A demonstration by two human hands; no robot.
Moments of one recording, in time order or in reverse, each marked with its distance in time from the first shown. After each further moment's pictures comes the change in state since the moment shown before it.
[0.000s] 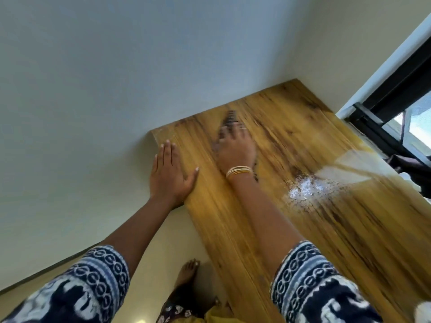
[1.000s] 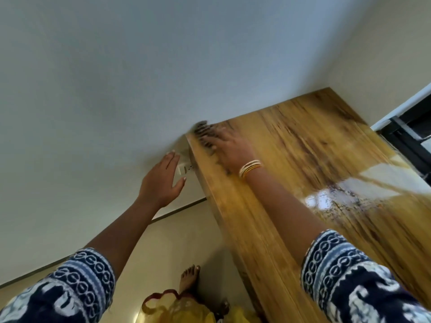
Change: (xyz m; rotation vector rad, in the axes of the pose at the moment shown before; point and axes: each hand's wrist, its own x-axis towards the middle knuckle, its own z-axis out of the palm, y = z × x) left_hand 0.005 -0.118 -0.020 -0.070 0.007 0.164; right_hand 0.038 -0.067 0.006 0.076 -0.097 -0.501
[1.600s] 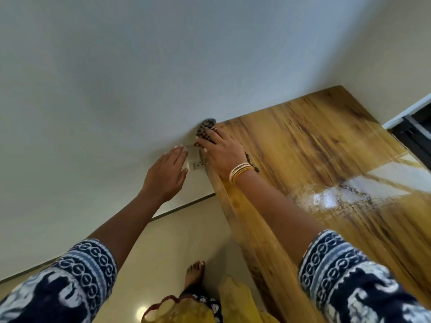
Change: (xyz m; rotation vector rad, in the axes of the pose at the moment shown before) left_hand -0.001 -0.021 -0.008 0.157 -0.009 0.086; right_hand 0.007 -0.064 0.003 -0.033 -0.011 -0.004
